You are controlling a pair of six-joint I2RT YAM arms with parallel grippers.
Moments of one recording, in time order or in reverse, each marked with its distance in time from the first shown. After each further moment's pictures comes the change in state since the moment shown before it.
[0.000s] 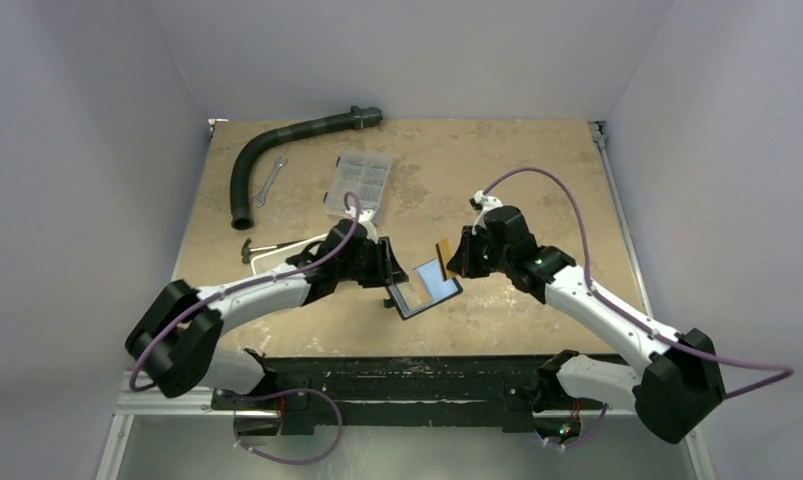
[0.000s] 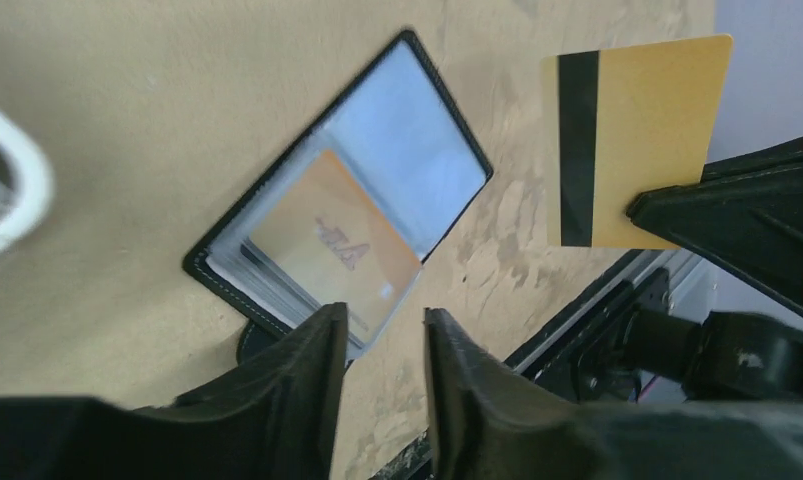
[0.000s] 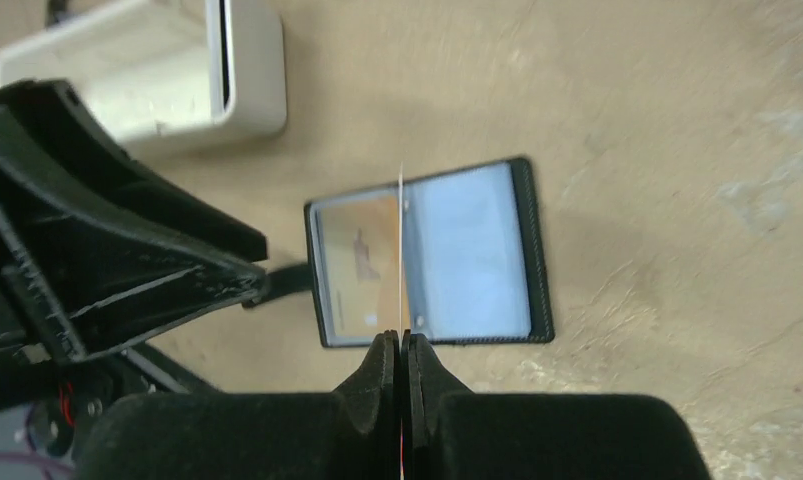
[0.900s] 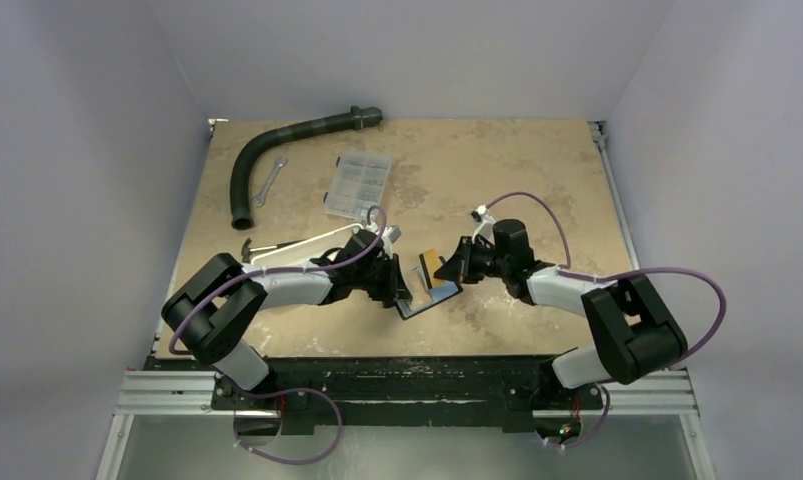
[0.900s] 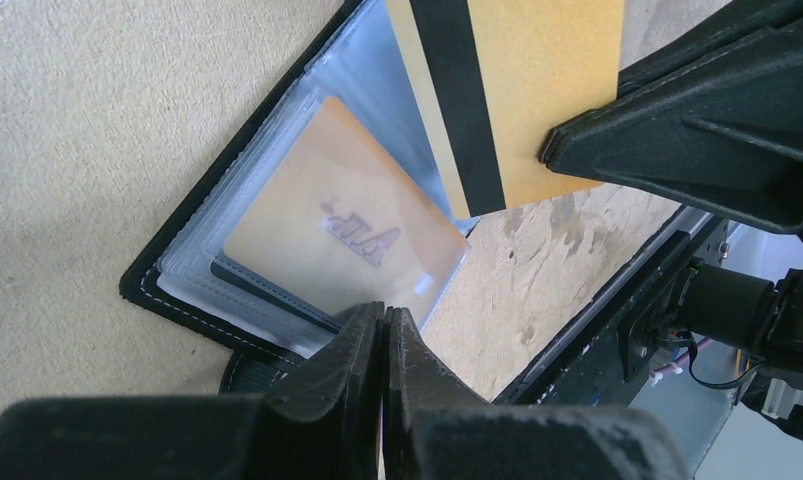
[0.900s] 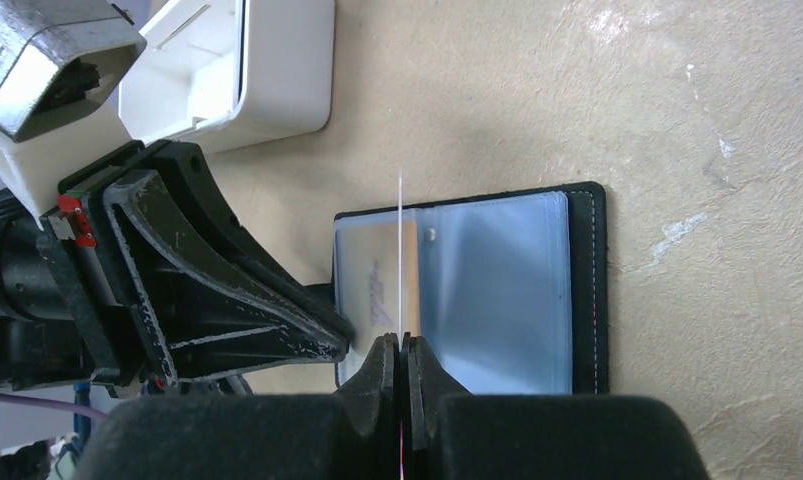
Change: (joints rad) left arm -0.050 0.274 -0.007 0.130 0.107 0.035; right arm -0.169 0.340 -0.268 0.637 -0.478 0.080
